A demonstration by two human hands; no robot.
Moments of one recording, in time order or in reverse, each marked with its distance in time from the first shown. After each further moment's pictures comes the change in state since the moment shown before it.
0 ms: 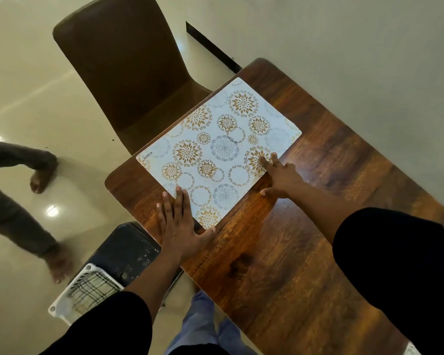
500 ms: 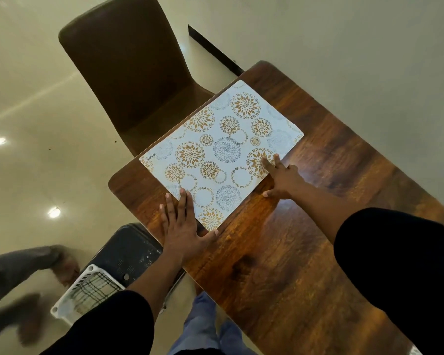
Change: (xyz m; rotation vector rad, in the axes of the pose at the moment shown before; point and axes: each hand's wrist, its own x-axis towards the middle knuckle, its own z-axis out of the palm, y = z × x) left_hand -0.002 0.000 -0.008 0.010 -0.076 0.001; right_hand 0.012 0.004 0.006 0.000 -0.032 -0.007
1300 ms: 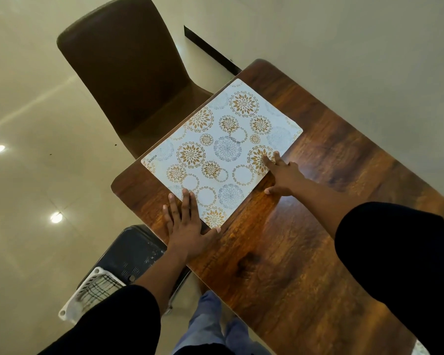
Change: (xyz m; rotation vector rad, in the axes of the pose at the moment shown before) left_hand 0.001 0.000 -0.009 -0.008 -0.115 0.004; right_hand 0.015 0.007 0.012 0.018 0.037 -0.017
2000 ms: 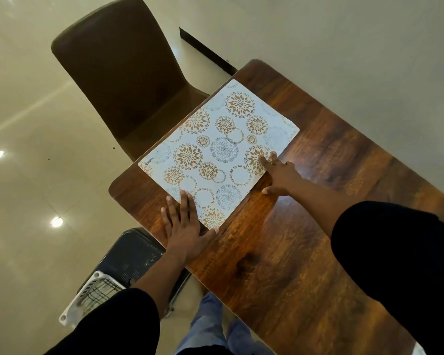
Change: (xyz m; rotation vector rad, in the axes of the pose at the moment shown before) left_hand 0.002 0.002 -0.002 0.007 -0.028 -0.011; right_hand 0.003 0.000 0.003 0.012 0.007 0.015
